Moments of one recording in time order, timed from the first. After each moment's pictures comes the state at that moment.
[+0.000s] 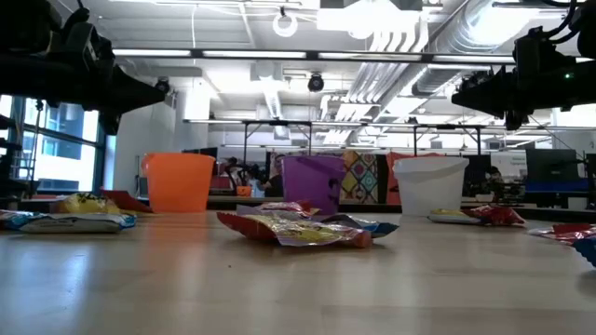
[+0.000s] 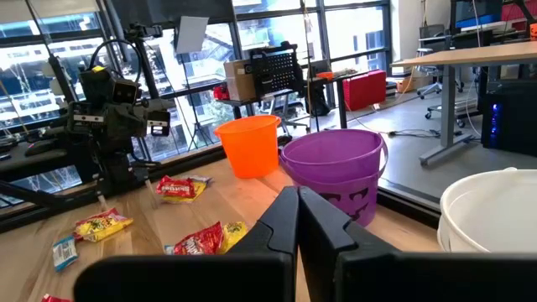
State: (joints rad) left arm 0.31 0.04 0.01 0.01 0.00 -0.35; right arm -0.22 0.01 0.01 0.04 0.28 0.16
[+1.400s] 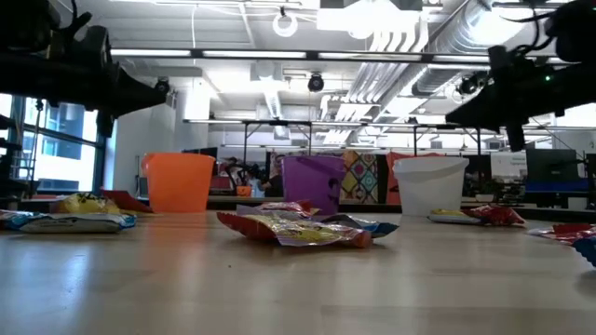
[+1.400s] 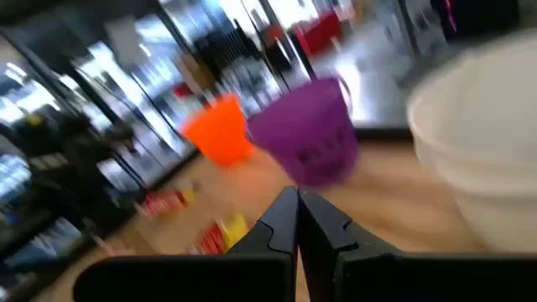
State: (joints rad) left arm 0.31 0.04 0.01 0.03 -0.16 -0.44; right arm -0.25 0.26 0.07 0.06 0.36 0.57
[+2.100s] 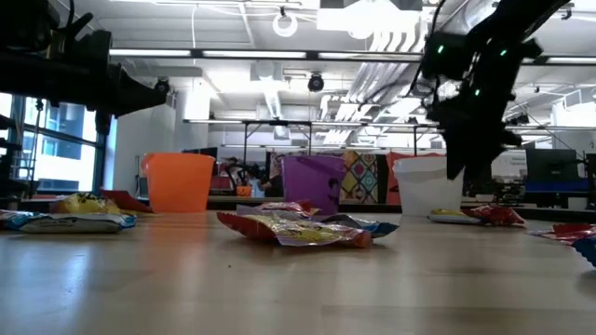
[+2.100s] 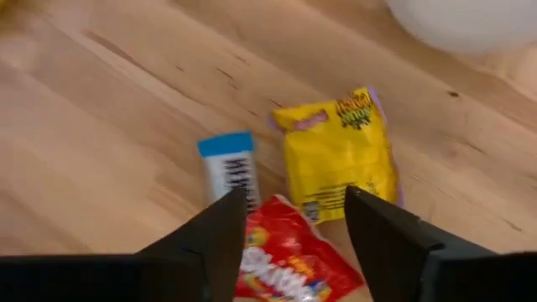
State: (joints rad) left arm 0.31 0.04 0.01 0.04 -0.22 -0.38; right arm -0.42 1.20 0.68 -0.71 0.11 0.59
